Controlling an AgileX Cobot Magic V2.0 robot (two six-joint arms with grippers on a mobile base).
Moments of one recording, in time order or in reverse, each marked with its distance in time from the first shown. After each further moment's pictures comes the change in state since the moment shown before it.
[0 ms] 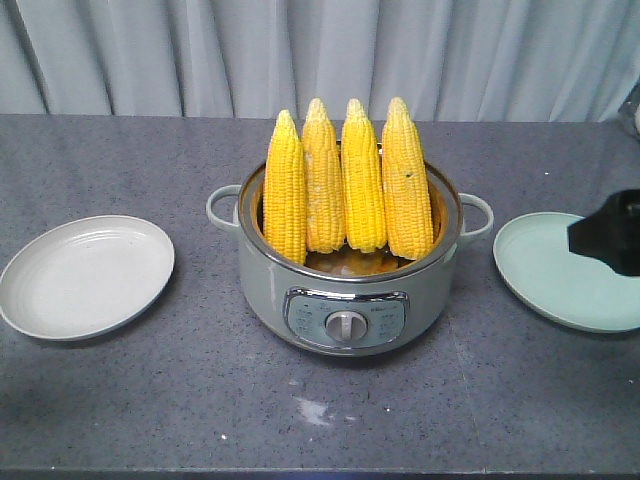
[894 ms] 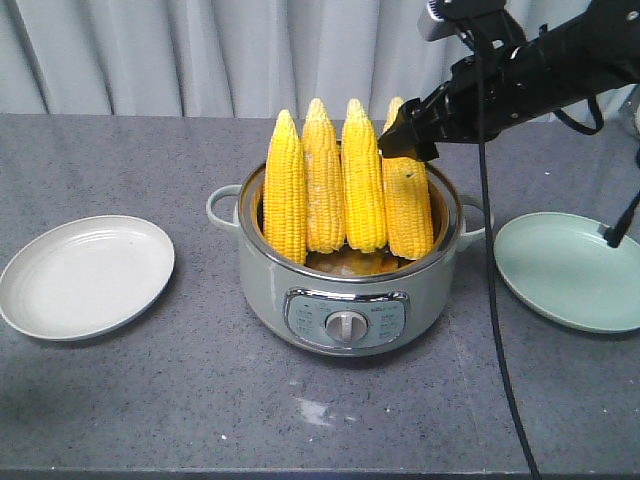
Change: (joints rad) left arm 0.000 0.000 0.000 0.000 0.001 0.000; right arm 0.177 0.676 -0.563 0.239 -0.087 -0.393
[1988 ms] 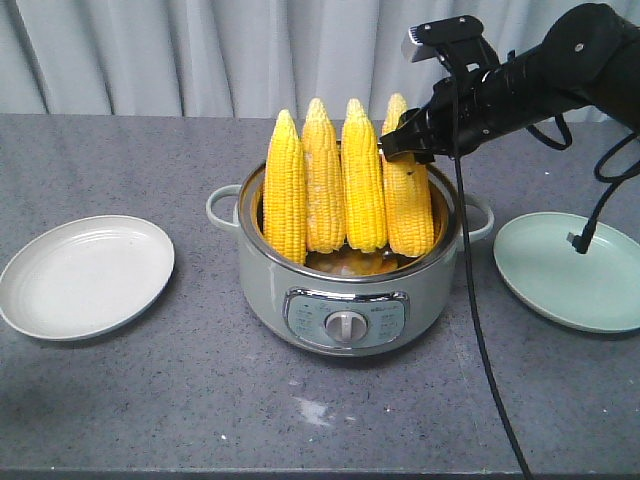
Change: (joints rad) left arm 0.000 0.000 0.000 0.000 0.000 0.000; right arm 0.011 0.077 -0.007 -0.011 -0.082 0.050
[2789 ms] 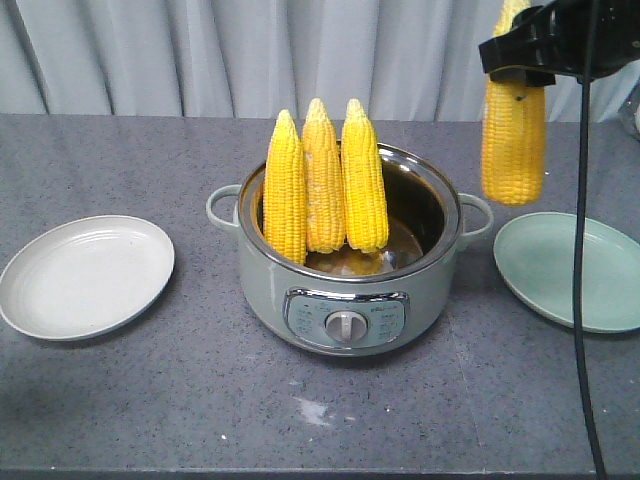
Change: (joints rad) left arm 0.000 0.000 0.000 0.000 0.000 0.000; right arm -0.027 -0.328 -0.005 -0.345 0.141 0.337
